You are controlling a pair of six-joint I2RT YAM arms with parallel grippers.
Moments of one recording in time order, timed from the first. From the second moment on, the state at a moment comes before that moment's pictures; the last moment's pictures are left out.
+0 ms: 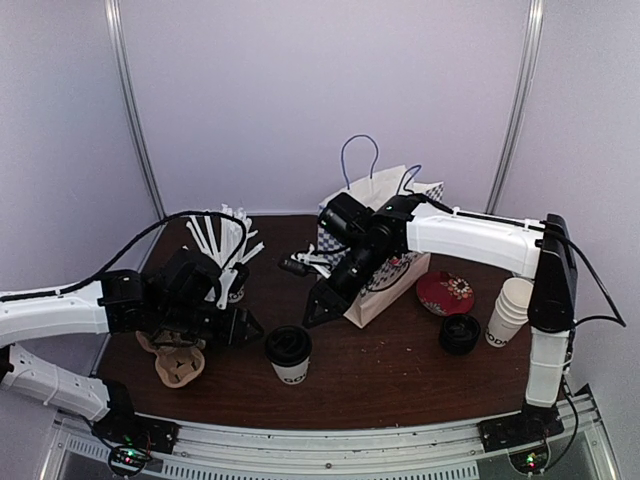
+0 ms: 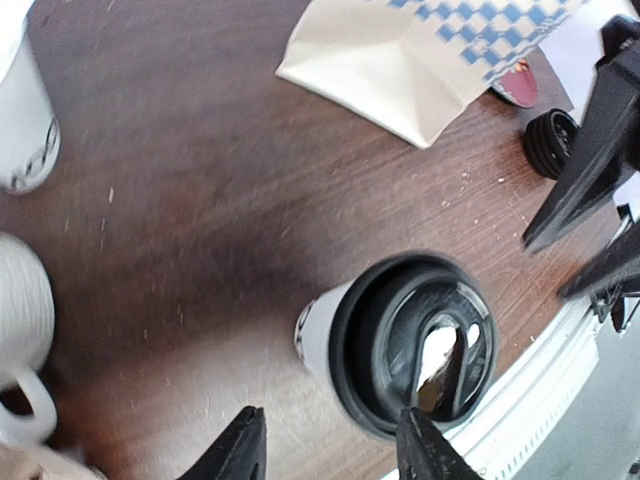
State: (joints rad) left arm -0.98 1.14 0.83 -0.51 -0.02 -0.63; right arm 0.92 1.96 1.76 -0.94 -0.62 -0.05
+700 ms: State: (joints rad) left arm -0.98 1.15 0.68 -0.36 0.10 -0.86; right arm 0.87 2.06 1.76 -0.91 -0.59 0.04
